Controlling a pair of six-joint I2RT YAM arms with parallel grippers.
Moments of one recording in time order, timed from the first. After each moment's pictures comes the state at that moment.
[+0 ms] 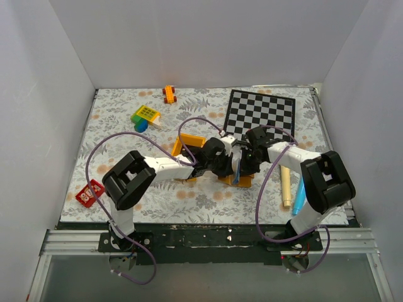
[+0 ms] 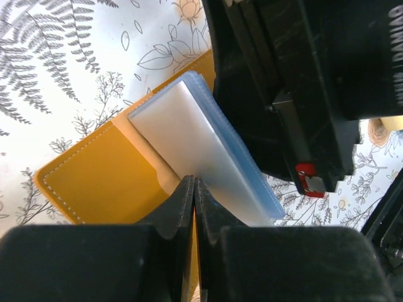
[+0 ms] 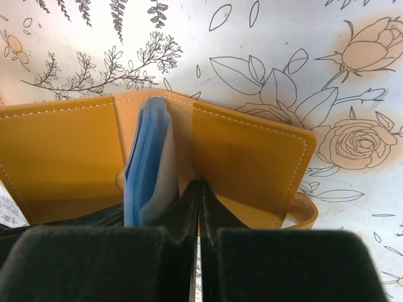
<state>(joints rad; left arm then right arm) -0.90 1.85 1.08 0.11 0.16 -0.38 0.45 1.64 0.90 -0.45 -0.23 0.52</state>
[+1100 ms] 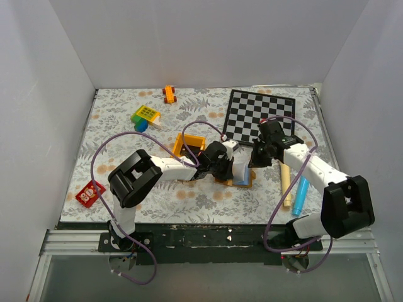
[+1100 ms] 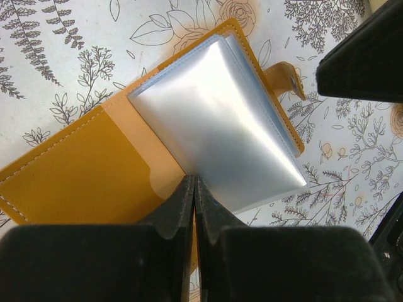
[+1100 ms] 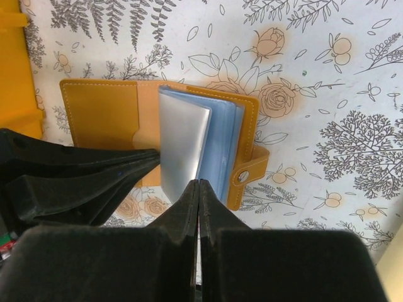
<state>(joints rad) -0.92 1.93 1.09 0.12 0.18 -0.39 0.39 1.38 0.94 -0.62 -0.13 0.49</state>
